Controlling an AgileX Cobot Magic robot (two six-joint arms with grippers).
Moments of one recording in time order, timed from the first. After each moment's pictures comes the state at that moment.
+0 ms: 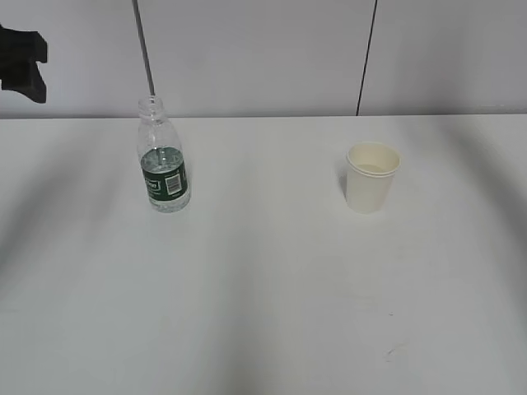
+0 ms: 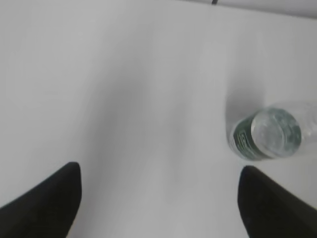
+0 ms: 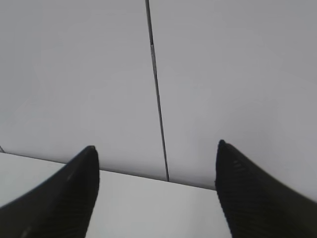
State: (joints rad) left arm -0.21 1.46 -1.24 0.29 0.78 -0.49; right arm -0.20 1.69 -1.46 -1.85 -0.40 1.81
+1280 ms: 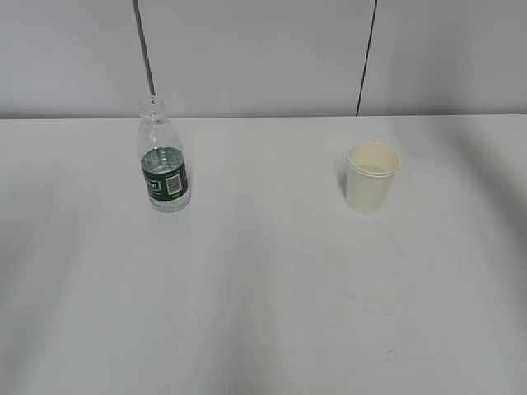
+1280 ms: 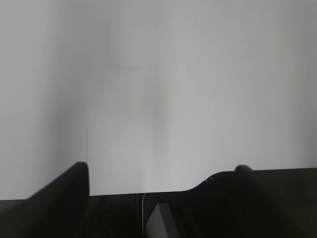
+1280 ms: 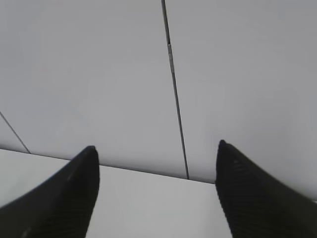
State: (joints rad) left arm -0.21 0.74 -0.83 0.06 1.24 -0.23; right arm -0.20 1.69 -1.46 -1.85 -0.45 1.87
